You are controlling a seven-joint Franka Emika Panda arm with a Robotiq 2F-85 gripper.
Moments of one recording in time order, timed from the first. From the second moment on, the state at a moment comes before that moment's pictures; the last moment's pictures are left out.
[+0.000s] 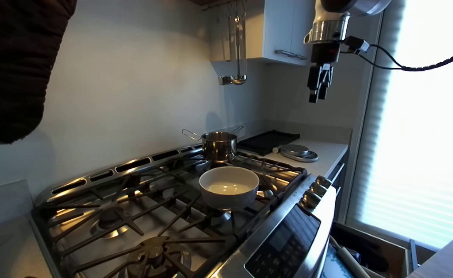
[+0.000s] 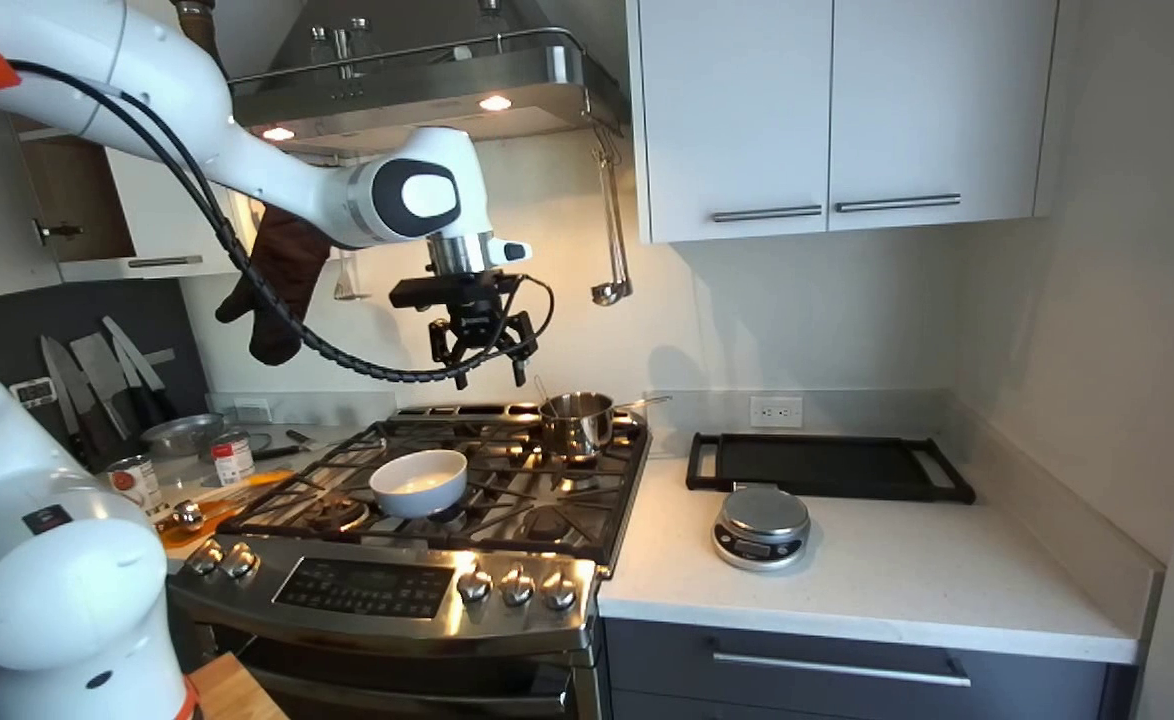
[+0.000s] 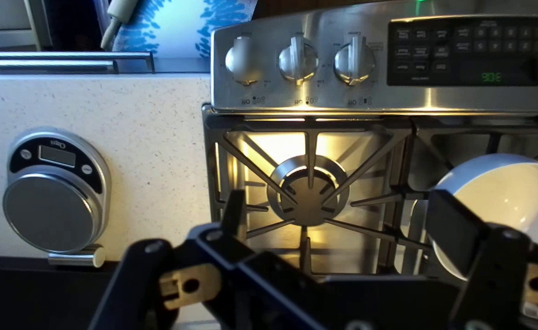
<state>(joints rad) 0.09 -0.37 -0.03 -2.34 -0.05 2.06 -0.38</state>
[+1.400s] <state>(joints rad) 0.20 -0.23 0.12 -2.24 -0.02 2.08 -0.36</state>
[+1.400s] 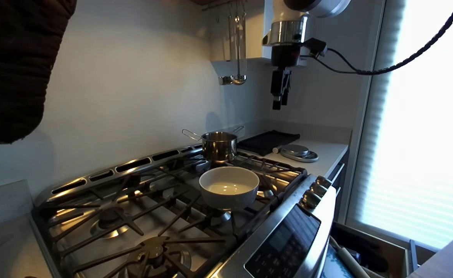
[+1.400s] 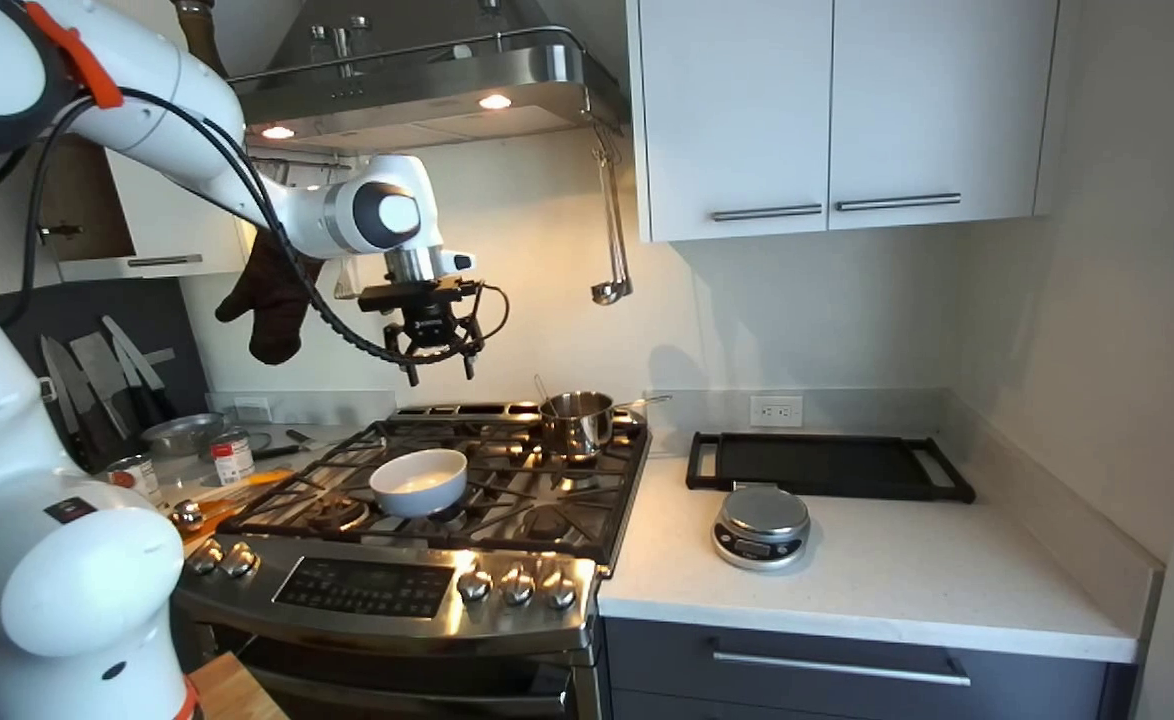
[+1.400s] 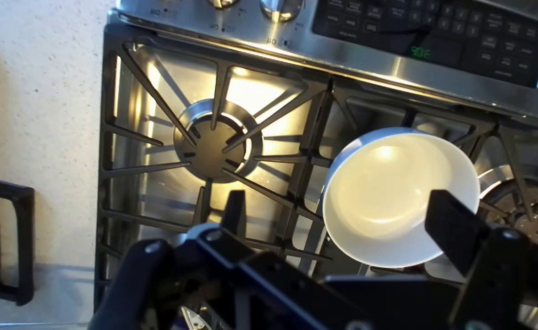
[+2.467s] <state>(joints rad) 0.24 0.11 0.23 -2.25 0.02 2.49 -0.40</state>
